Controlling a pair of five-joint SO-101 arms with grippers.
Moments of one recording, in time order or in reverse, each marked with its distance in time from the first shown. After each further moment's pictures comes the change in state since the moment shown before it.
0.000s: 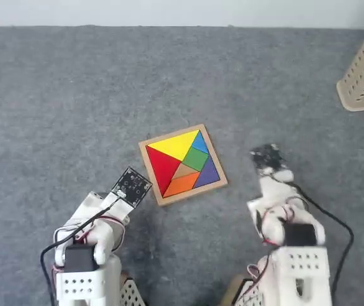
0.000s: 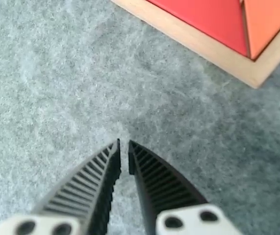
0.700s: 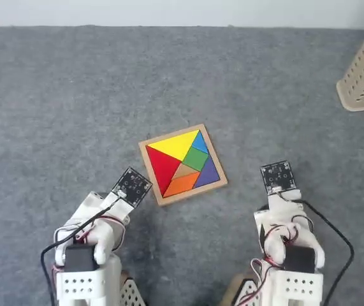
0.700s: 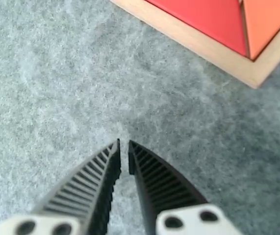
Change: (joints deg) left arm 0.2 0.0 0.0 0.0 0.0; right arm 4.5 -26.7 12.6 12.7 0.4
